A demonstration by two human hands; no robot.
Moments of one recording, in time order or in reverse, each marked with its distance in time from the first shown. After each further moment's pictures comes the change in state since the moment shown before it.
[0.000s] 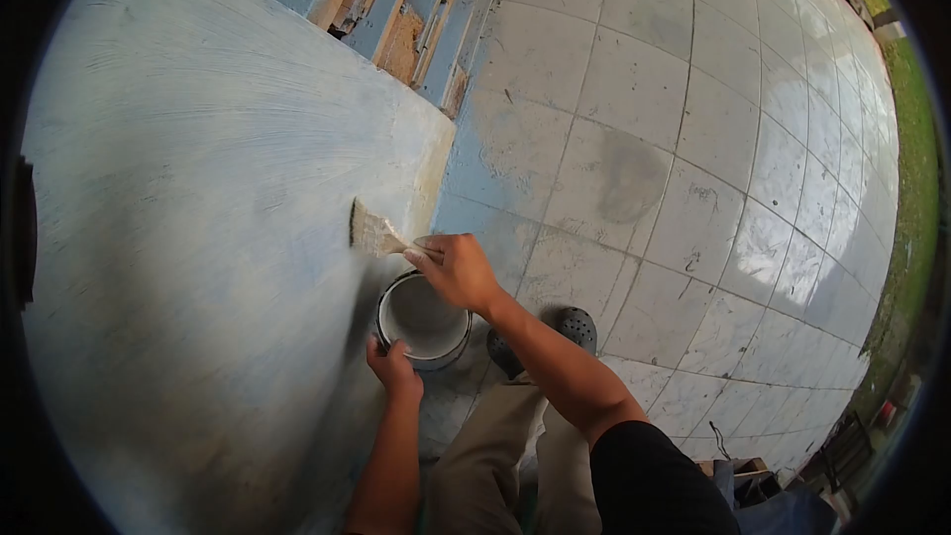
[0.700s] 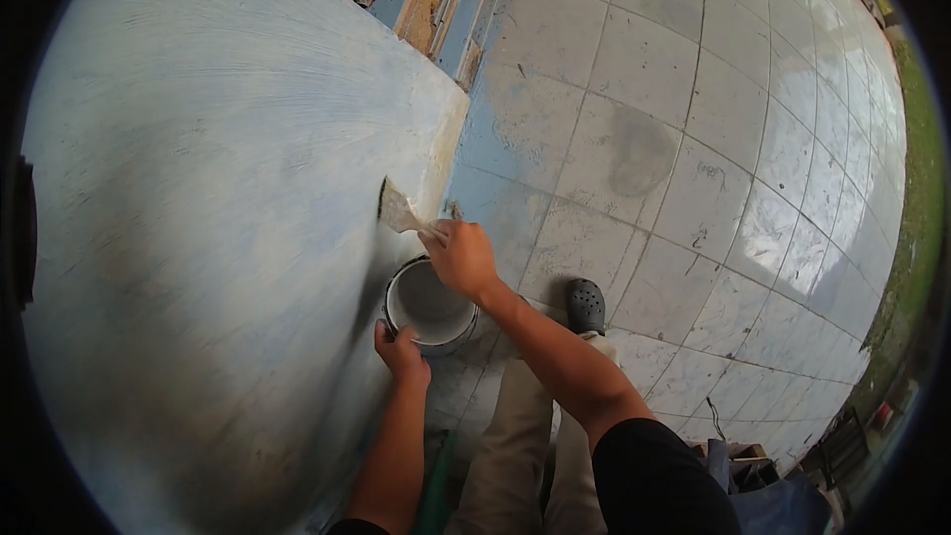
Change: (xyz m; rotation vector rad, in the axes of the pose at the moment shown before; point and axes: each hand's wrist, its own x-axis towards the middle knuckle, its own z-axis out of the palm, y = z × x) left_hand -0.018 0.010 -0.035 0.036 0.002 -0.033; right_hand -0.024 0.003 0.044 -0.093 0.146 0.101
